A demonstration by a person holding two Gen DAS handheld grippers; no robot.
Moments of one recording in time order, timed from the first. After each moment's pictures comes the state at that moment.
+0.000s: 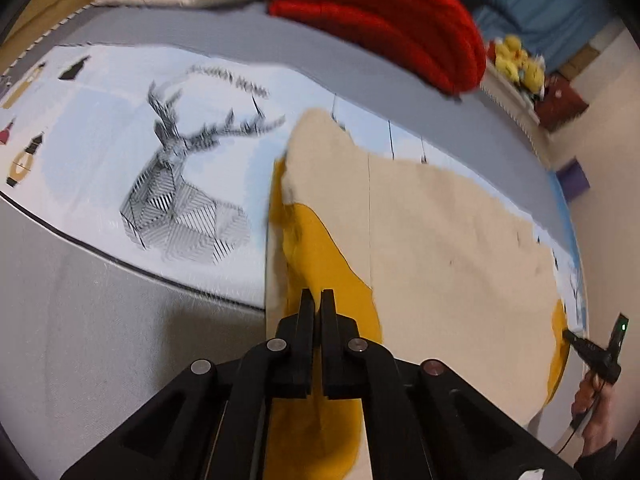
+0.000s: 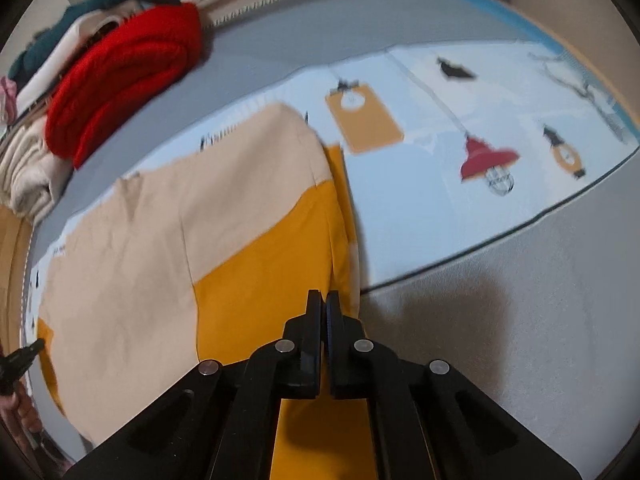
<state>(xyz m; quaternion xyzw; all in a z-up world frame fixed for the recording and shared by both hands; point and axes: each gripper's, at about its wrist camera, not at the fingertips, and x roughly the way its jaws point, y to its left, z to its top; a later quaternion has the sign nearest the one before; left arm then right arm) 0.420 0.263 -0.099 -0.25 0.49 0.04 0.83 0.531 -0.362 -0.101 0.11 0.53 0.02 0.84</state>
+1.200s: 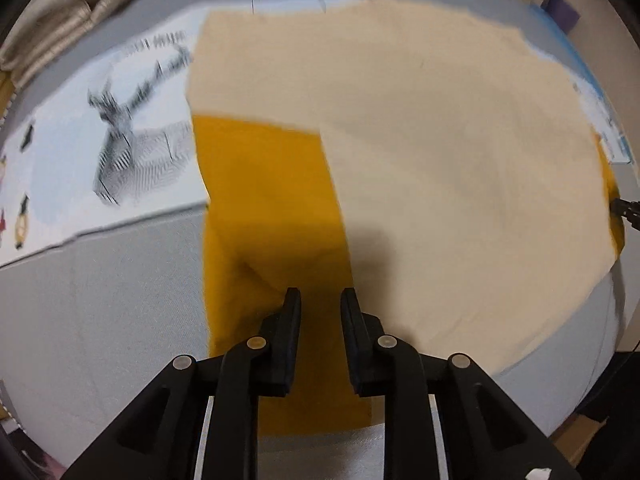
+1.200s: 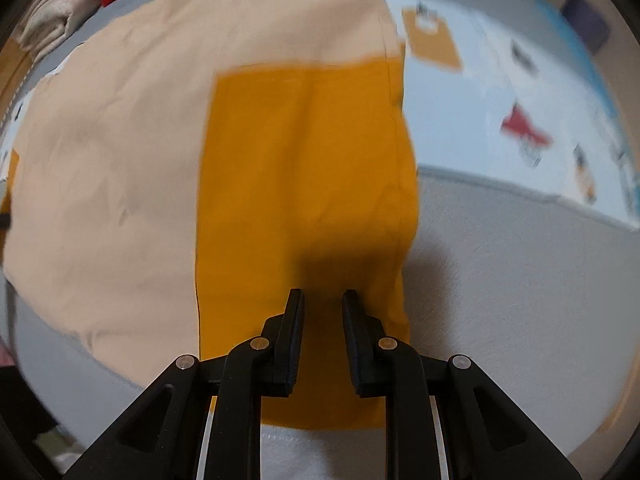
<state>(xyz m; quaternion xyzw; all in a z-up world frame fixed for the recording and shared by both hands) 0.373 0.177 -0.115 -0.03 0.61 -0.04 0.79 0.474 -0.331 -0.123 -0.11 0.62 0.09 0.77</state>
